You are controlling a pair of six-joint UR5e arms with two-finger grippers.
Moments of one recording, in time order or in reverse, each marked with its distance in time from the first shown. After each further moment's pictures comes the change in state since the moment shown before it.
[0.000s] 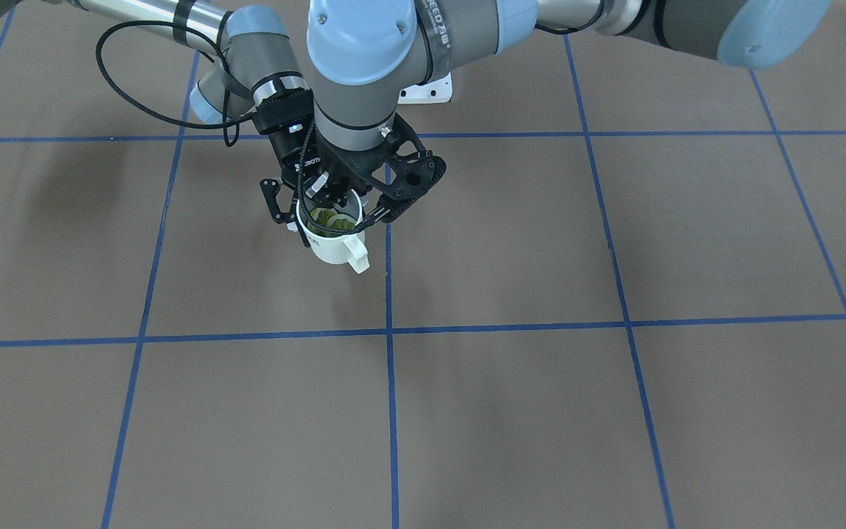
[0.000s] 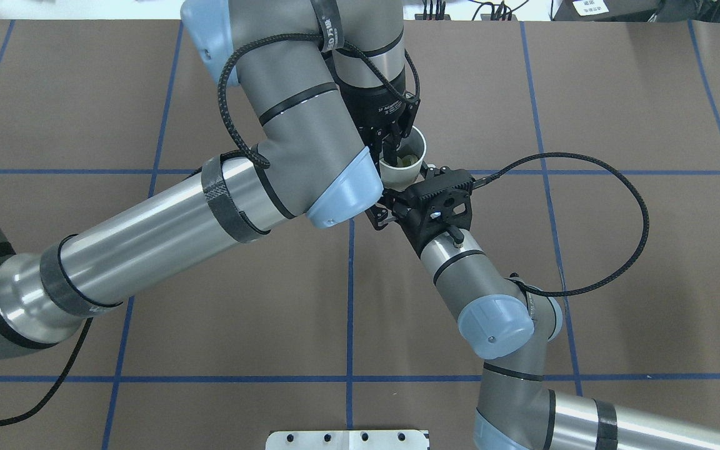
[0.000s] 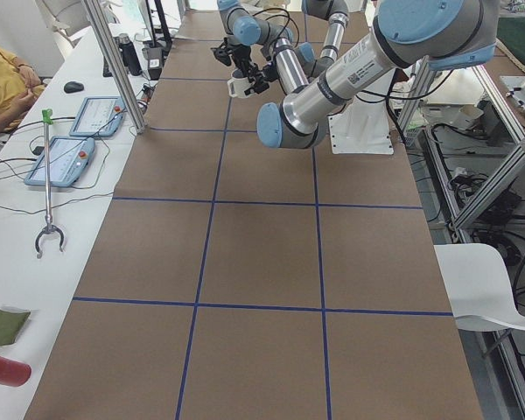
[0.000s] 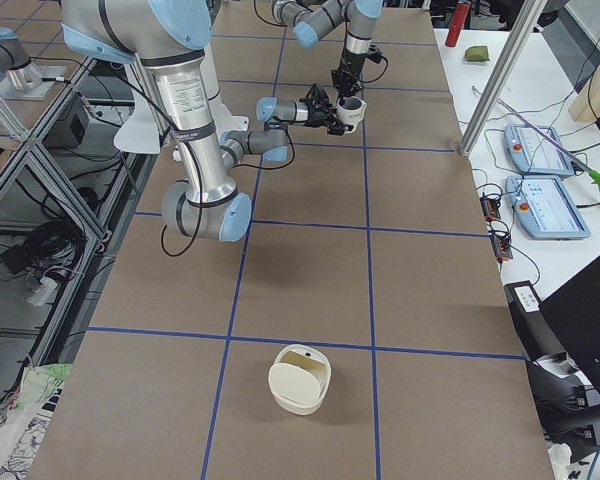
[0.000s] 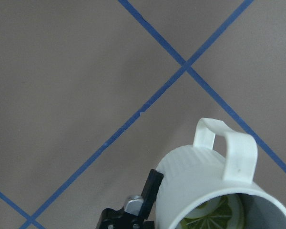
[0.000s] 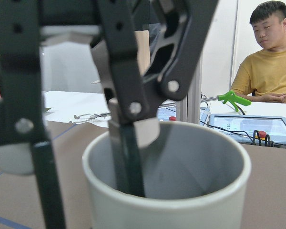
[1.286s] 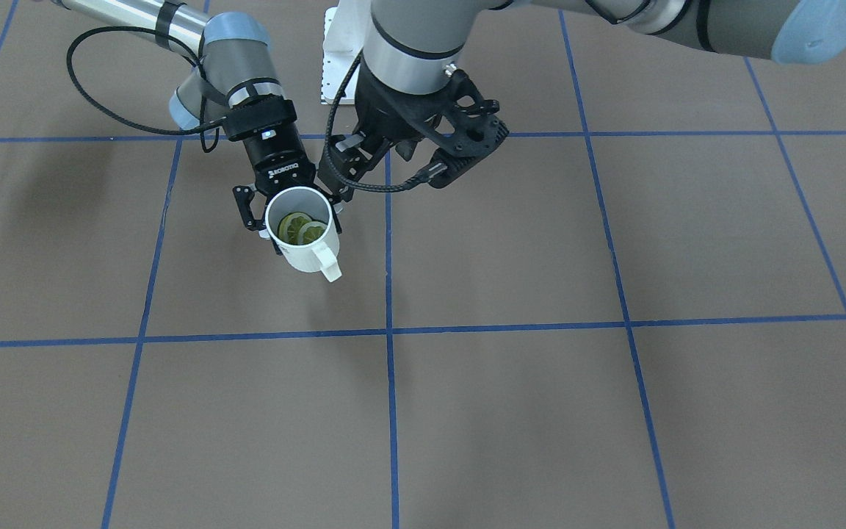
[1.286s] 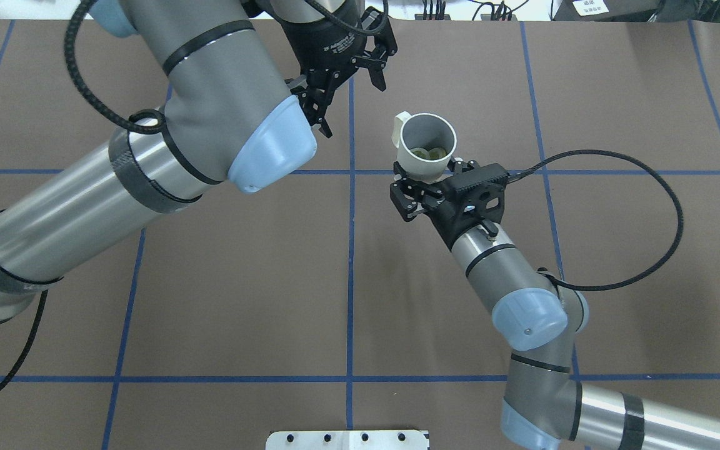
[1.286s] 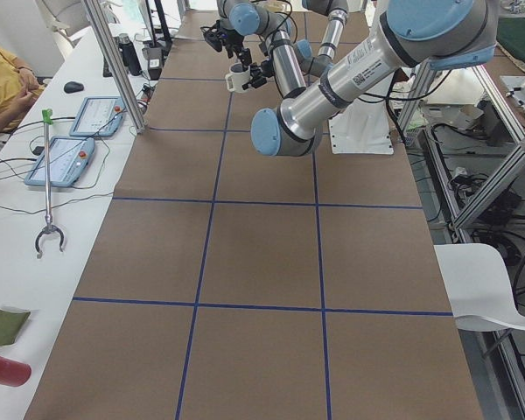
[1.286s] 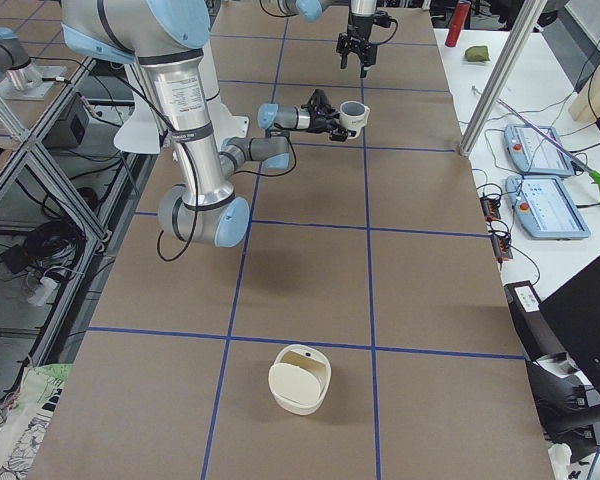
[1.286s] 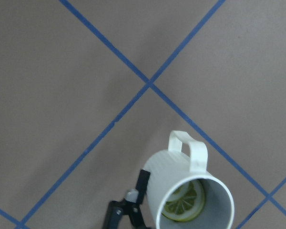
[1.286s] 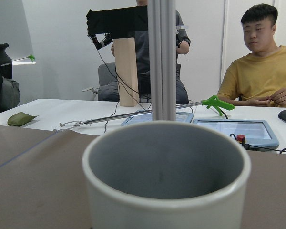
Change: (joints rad) left arm -0.117 0.092 -0.204 0.000 0.000 0.068; right arm 0.048 -0.111 0.010 0.117 0.002 0.011
